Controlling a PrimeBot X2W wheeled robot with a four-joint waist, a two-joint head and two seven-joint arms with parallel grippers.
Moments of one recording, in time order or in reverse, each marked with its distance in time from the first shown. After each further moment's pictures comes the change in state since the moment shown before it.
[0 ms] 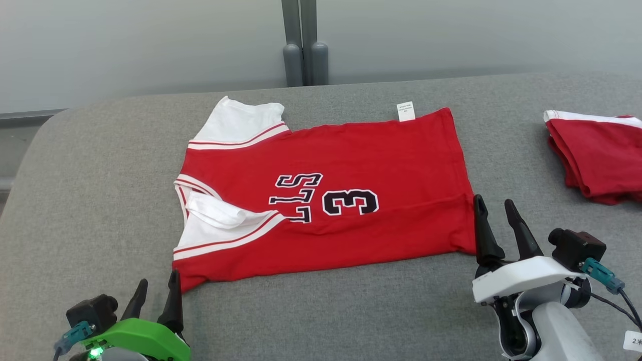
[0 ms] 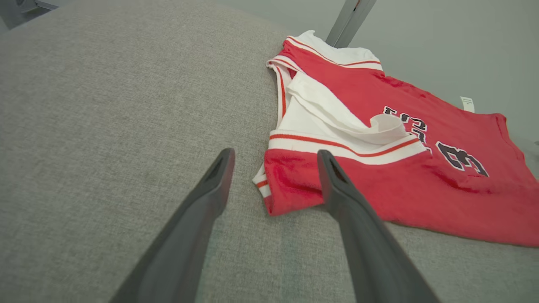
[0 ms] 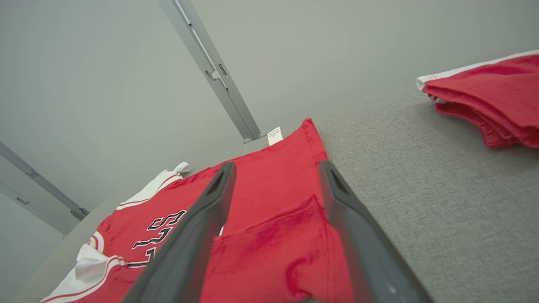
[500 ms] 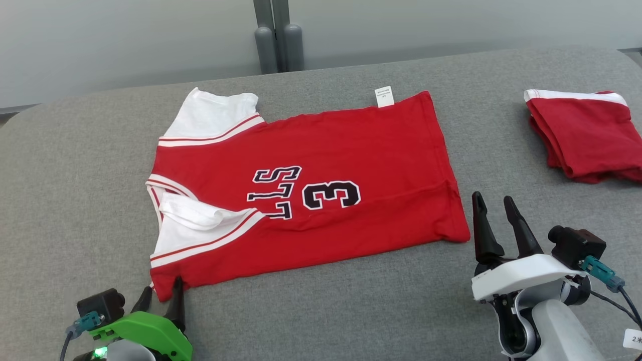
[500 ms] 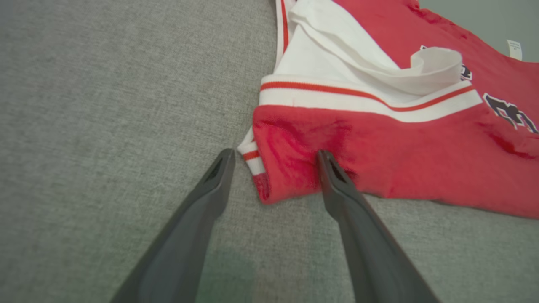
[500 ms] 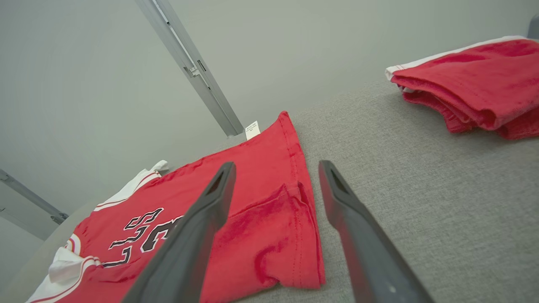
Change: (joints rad) left arm -0.077 0.001 -0.022 0.164 -0.001 0.021 0.044; right arm -0.004 0.000 0.007 -0.012 -0.002 0.000 0.000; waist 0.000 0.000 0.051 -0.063
